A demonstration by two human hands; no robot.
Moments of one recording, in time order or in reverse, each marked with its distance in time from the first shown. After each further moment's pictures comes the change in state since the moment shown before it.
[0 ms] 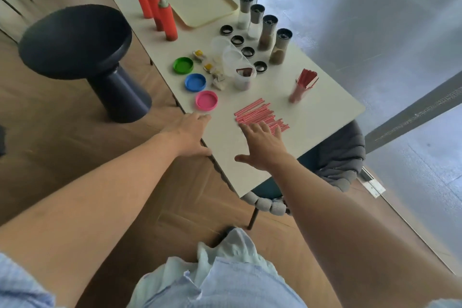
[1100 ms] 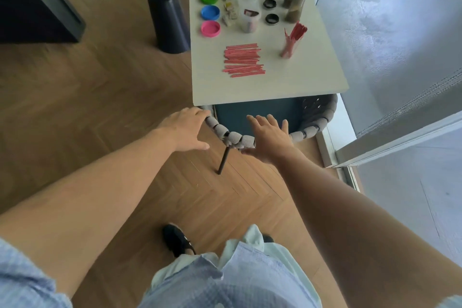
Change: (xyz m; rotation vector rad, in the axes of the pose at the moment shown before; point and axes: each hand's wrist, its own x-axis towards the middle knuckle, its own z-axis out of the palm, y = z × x) left_hand -0.146 0.342 0.099 -0.138 0.011 -0.416; right_hand -0.230 0.219 0.004 -0.062 -0.156 -0.384
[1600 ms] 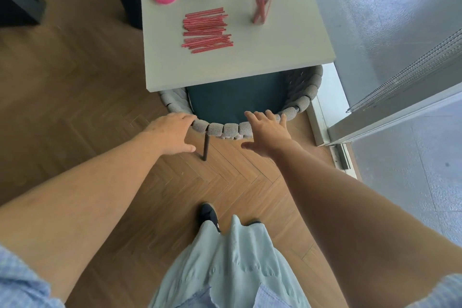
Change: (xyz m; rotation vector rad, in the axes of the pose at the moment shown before) left_hand 0.088 0.065 0.068 0.059 -0.201 0.007; right_hand 0.023 0.122 0.056 0.014 -0.104 0.051
